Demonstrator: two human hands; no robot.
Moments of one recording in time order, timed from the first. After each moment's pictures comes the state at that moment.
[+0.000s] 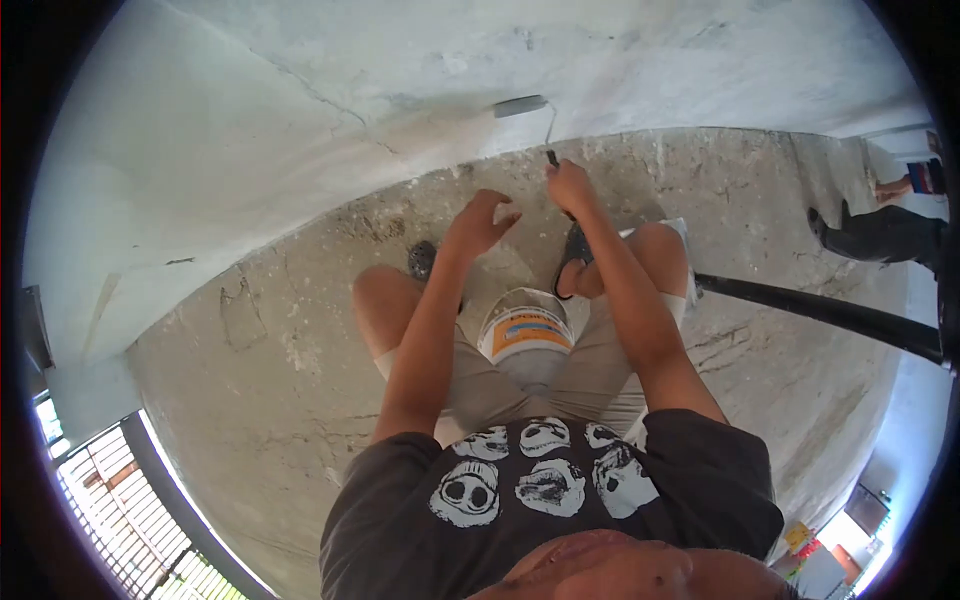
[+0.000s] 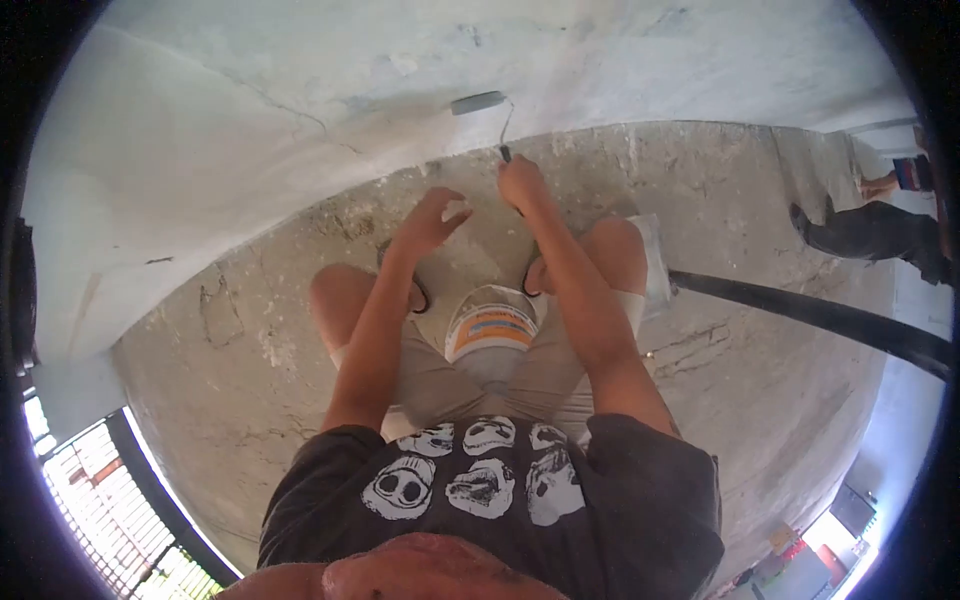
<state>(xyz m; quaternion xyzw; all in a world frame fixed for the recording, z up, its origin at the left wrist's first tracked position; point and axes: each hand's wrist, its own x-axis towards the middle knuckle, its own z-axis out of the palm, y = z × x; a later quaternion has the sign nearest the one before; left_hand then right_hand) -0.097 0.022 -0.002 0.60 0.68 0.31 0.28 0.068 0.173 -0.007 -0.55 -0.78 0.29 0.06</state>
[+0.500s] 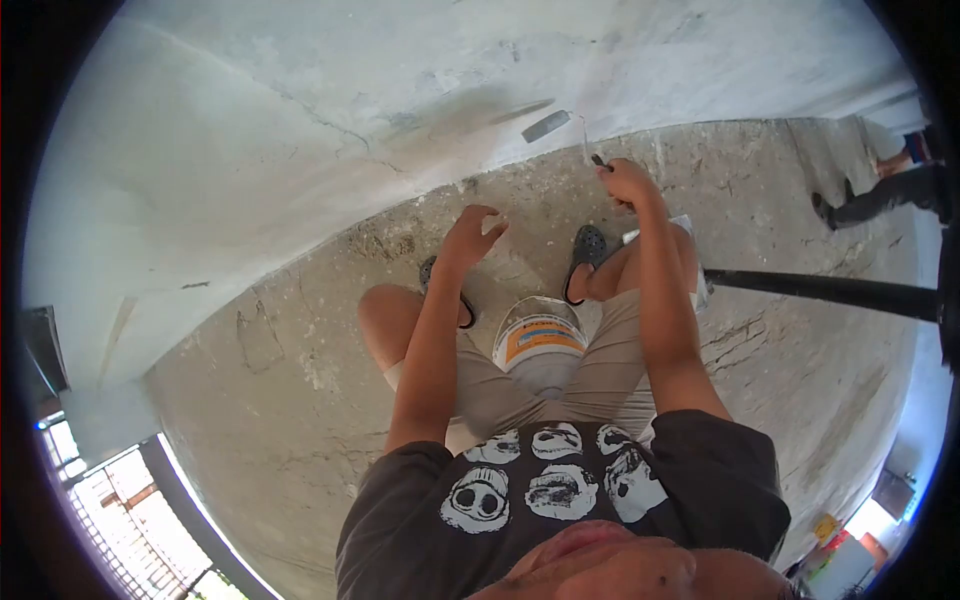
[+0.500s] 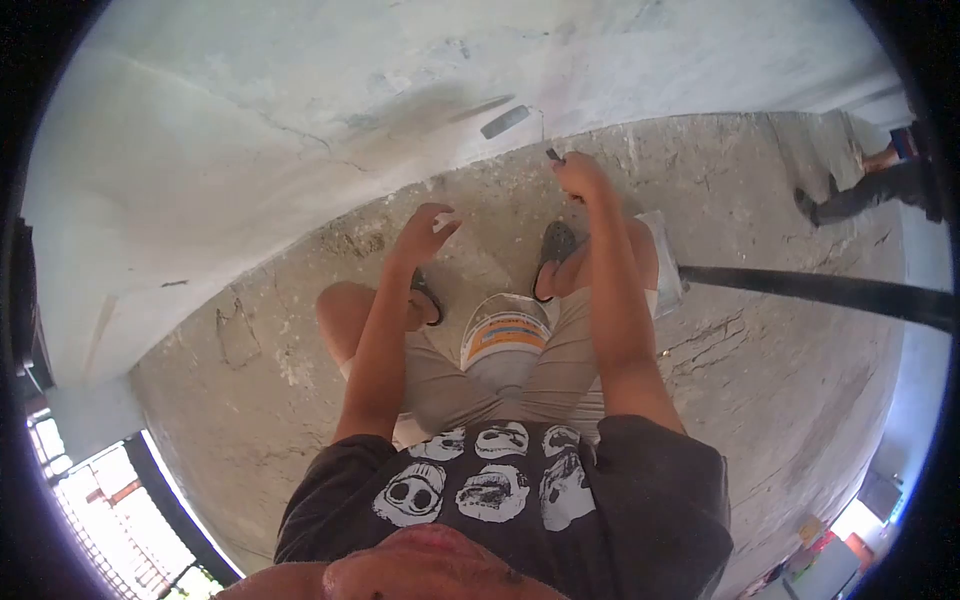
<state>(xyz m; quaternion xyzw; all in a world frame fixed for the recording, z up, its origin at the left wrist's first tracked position) -0.115 0.010 -0.016 0.57 0.70 0.30 0.31 0.150 0.213 0.060 -0.61 -0.68 0.39 -0.04</state>
